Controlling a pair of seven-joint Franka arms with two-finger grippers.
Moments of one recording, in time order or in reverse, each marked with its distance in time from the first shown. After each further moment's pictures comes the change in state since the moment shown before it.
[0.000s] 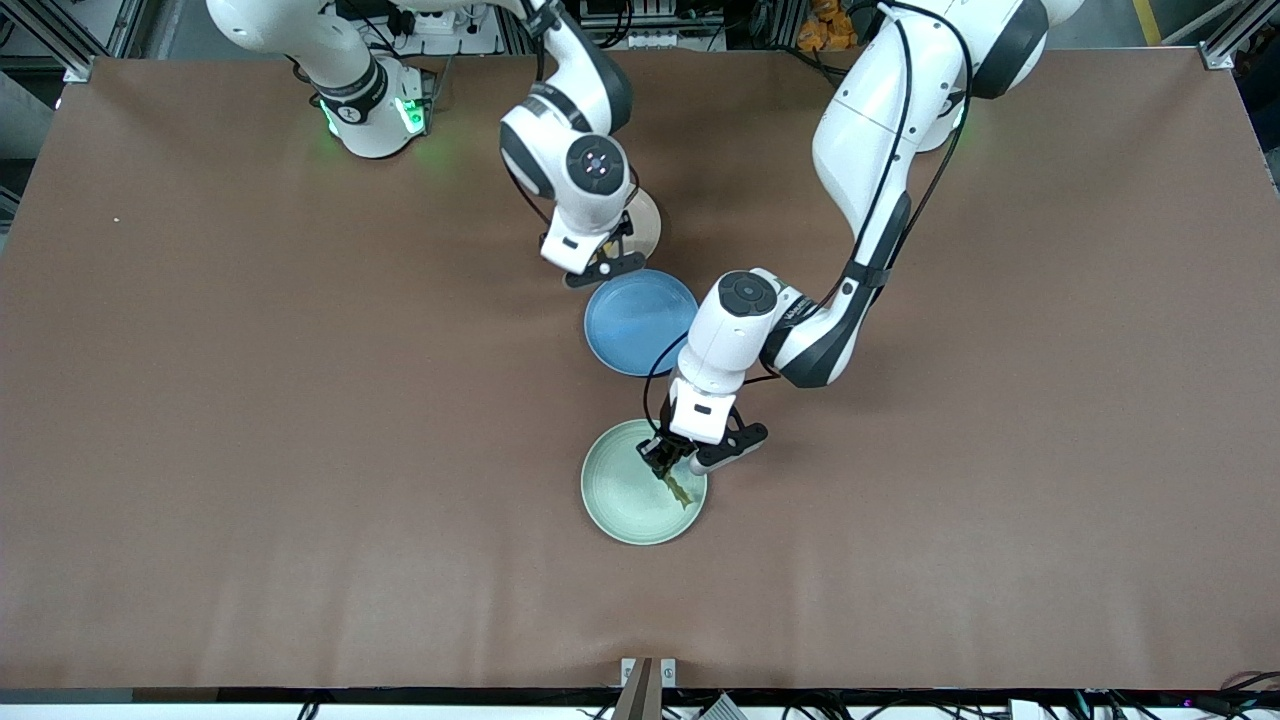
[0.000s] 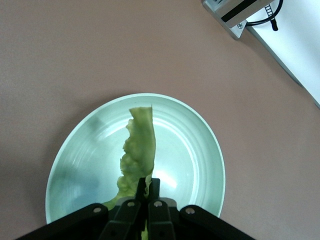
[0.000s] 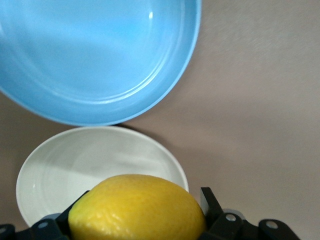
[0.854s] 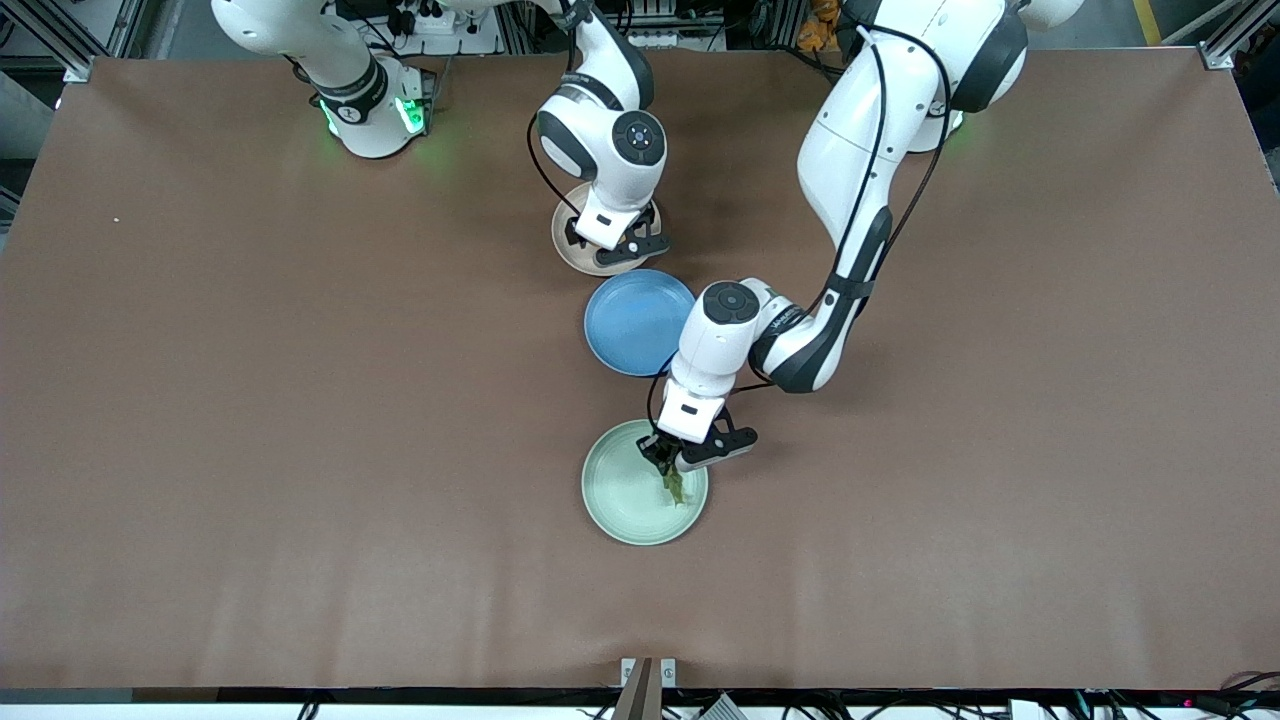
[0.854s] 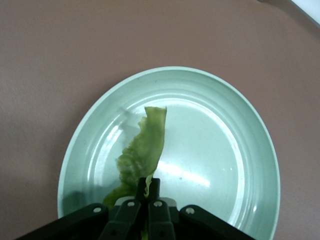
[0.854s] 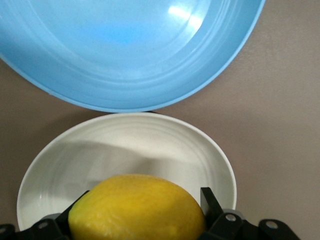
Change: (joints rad) left arm -0.037 0.070 0.043 0.008 0.064 0.010 0.063; right arm 0.117 0.073 -0.001 -0.013 -0.040 0.100 0.139
